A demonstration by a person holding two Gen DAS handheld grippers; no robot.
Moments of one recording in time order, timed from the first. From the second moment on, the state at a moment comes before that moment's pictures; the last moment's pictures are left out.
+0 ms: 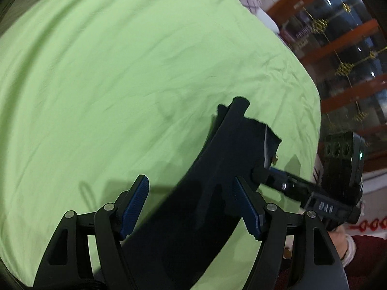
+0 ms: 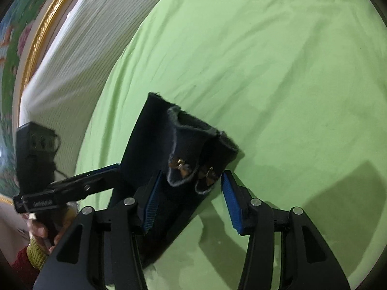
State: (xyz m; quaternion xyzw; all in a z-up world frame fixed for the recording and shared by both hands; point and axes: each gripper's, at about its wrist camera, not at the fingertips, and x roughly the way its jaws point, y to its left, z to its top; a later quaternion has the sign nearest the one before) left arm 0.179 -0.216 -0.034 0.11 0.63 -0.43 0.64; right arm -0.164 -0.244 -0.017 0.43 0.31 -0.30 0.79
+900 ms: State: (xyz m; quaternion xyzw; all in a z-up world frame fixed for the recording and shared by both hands) left arm 0.177 -0.241 -0.016 0.08 0.59 -0.54 0.60; right arm -0.159 -0.208 0.032 0.29 0.34 -0.29 0.85
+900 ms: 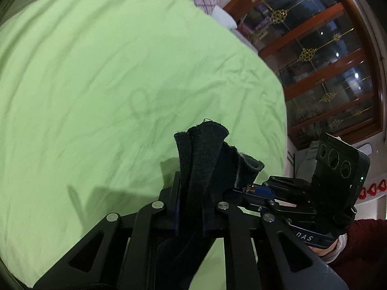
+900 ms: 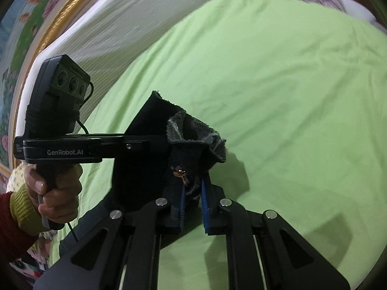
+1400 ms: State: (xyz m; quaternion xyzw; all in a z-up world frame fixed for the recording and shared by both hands) left arm 0.152 -0.127 0.043 0.01 0.55 -0.53 0.64; right arm -0.112 -0.124 0.061 0.23 0.35 -0.15 0.90
